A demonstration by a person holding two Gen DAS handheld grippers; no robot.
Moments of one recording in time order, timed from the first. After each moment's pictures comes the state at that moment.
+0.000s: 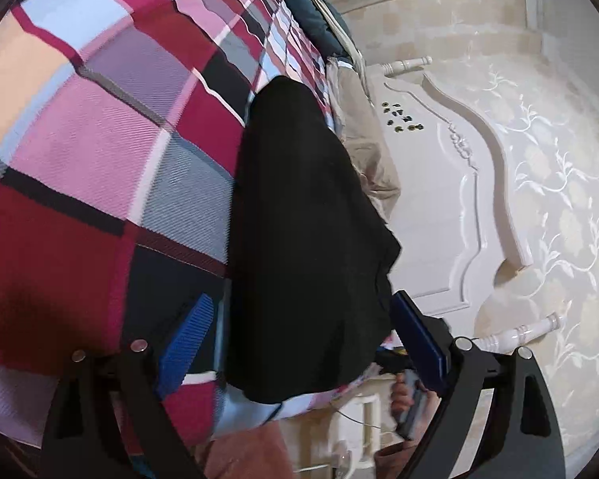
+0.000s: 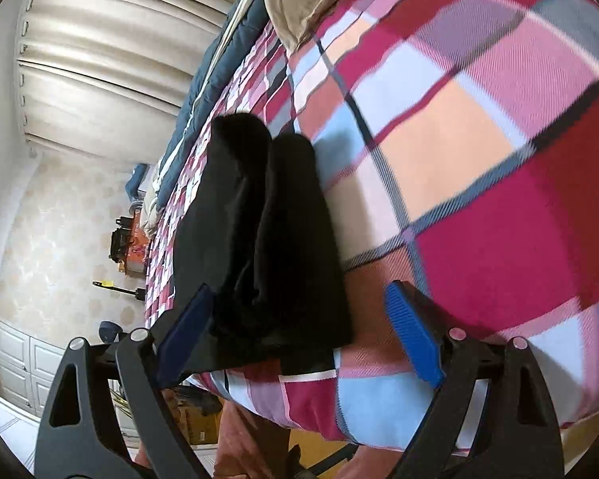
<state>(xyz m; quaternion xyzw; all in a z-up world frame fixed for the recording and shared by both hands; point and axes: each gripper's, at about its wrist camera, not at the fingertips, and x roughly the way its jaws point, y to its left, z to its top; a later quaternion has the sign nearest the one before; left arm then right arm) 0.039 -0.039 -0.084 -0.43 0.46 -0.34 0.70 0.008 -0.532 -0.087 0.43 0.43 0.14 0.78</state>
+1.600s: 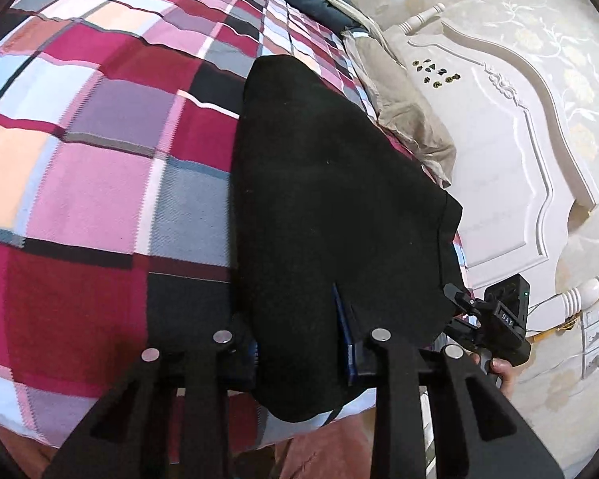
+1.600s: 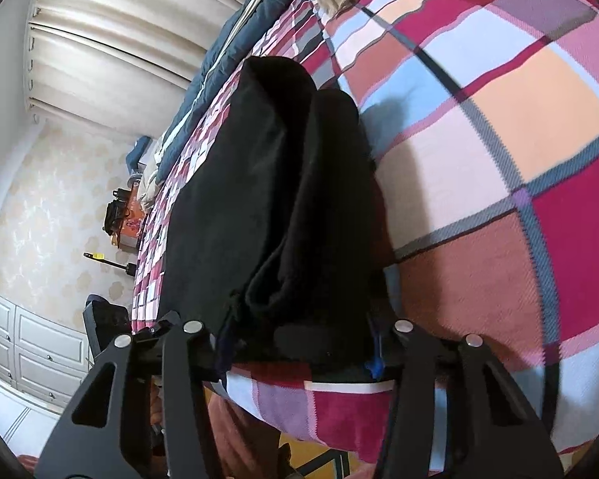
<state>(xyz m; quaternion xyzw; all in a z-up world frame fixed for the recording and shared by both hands) 0.043 -0.072 -0.065 -0.26 0.50 -0.28 0.78 0.030 -0.472 -0.091 0.38 0.45 0.16 0.79</state>
